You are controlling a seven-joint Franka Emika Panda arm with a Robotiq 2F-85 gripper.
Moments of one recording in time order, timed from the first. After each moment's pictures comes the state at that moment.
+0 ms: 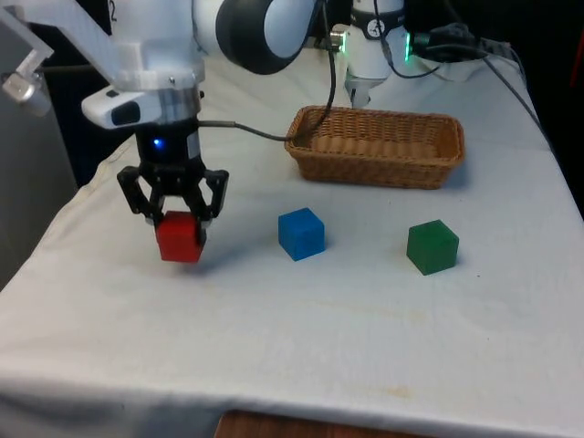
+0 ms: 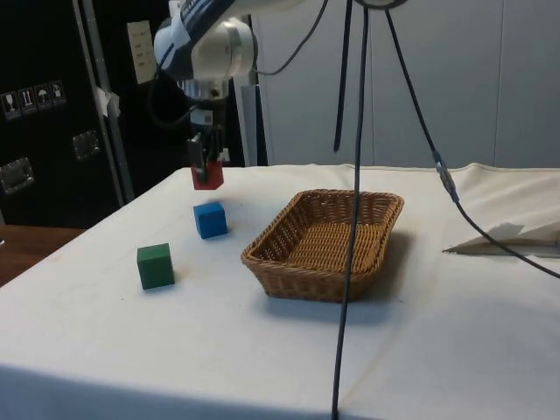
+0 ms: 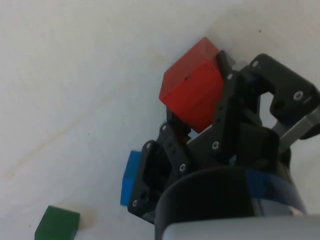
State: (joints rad) arm 0.18 1.02 -0.71 -1.32 0.81 2.21 -0.74
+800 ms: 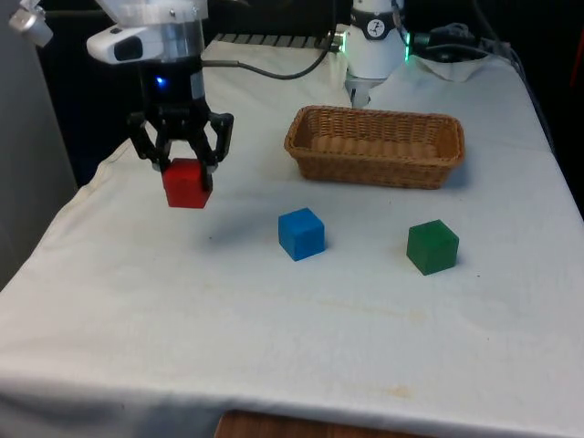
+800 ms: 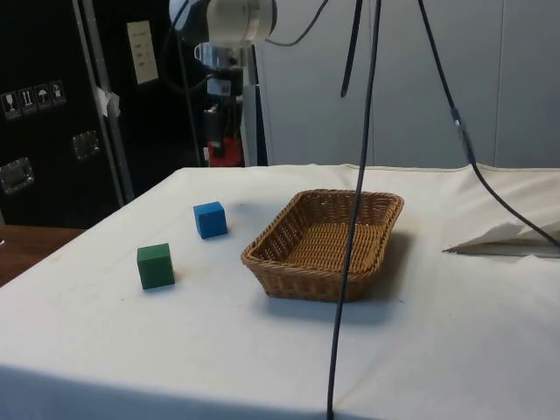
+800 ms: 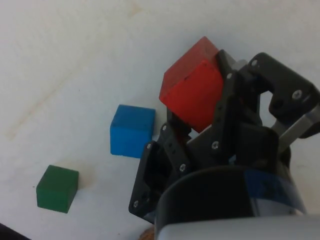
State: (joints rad) arm 0.26 0.81 -0.76 -1.56 0.75 2.21 -0.75
